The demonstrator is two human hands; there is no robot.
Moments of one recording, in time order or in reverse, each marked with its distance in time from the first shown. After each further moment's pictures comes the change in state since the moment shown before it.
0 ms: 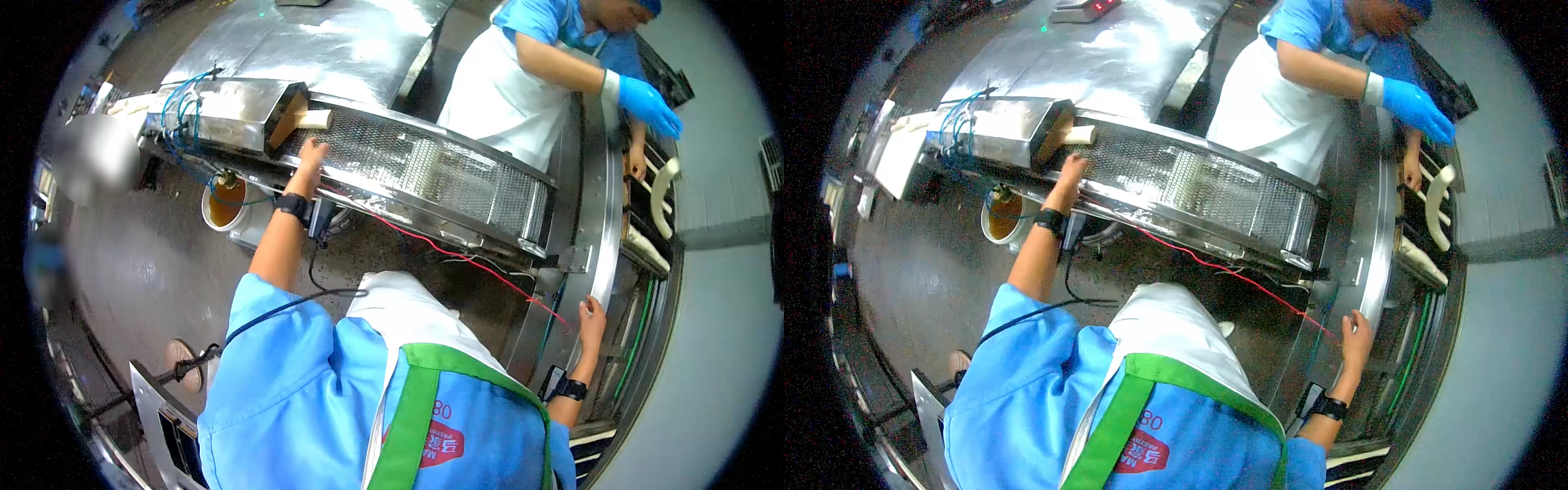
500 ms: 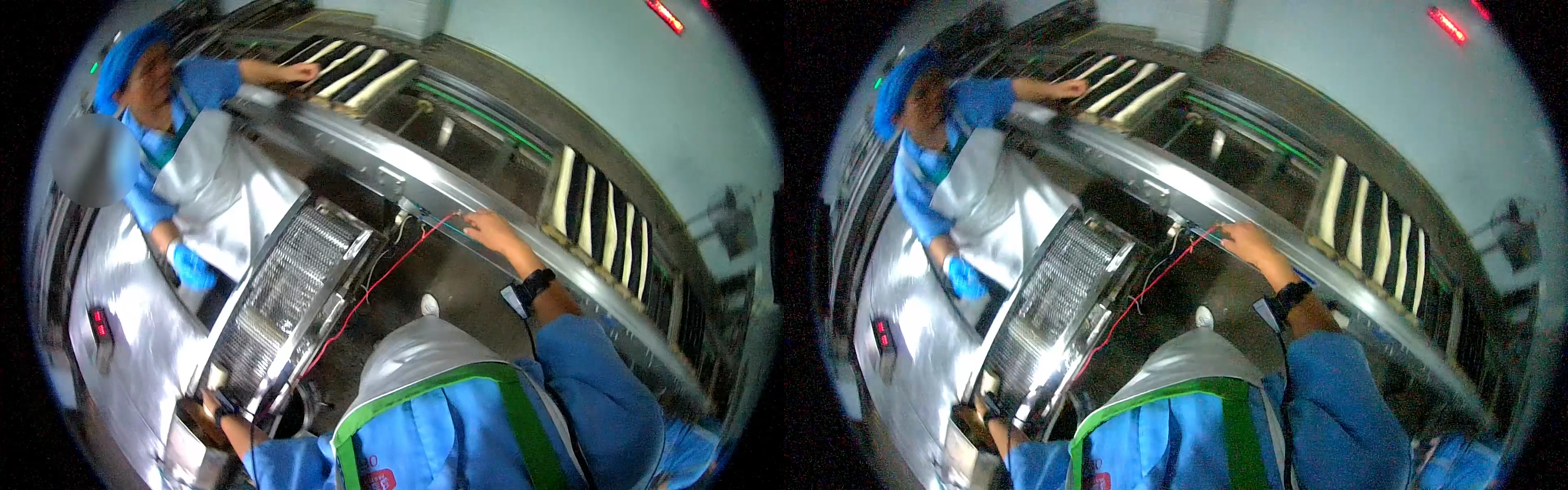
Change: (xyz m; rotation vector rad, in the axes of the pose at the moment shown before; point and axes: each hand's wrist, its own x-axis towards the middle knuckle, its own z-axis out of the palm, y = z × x) left_hand 0.169 -0.035 0.011 0.035 -0.463 0.065; right_hand -0.096 -0.001 0.003 -0.096 0.125 0.360
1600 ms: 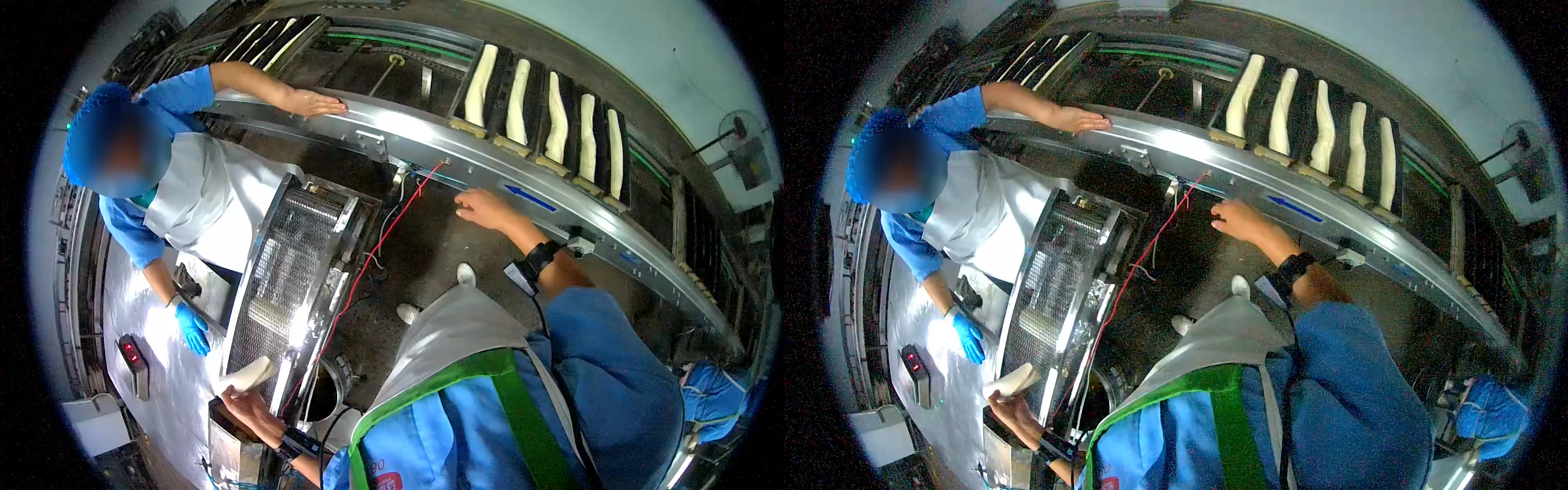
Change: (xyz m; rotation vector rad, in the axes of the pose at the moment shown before) left_hand -0.192 0.195 0.056 -0.758 -0.197 -0.126; right_hand -0.070 -0.009 0.020 0.258 -0.136 -0.017
